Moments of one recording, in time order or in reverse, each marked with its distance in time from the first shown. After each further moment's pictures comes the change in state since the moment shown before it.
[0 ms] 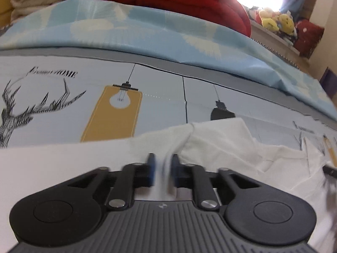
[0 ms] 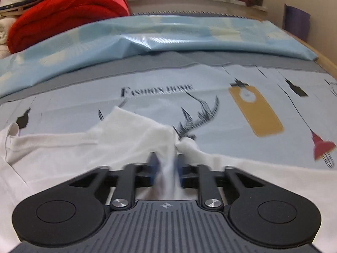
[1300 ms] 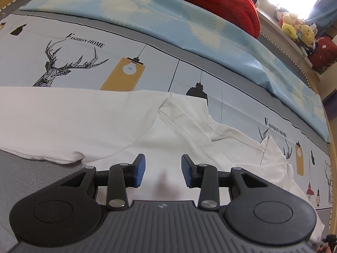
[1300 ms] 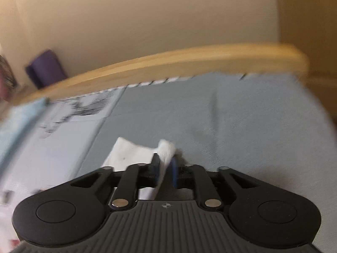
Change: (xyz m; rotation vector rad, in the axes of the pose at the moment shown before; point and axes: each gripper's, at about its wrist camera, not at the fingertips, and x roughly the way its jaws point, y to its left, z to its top) left arm -0.126 -0.042 0.004 -0.234 0.209 0.041; right arm -0.155 -0.413 -0.116 0.918 -0.203 -0.955
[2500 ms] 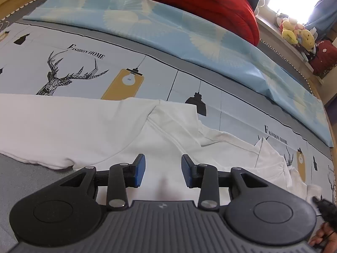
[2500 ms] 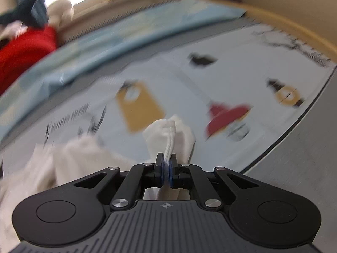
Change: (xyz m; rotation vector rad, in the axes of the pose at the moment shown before) left arm -0.007 -0.014 -0.001 0.003 -0.057 0.027; right arm -0.149 0.194 -0.118 -0.534 0.293 0.754
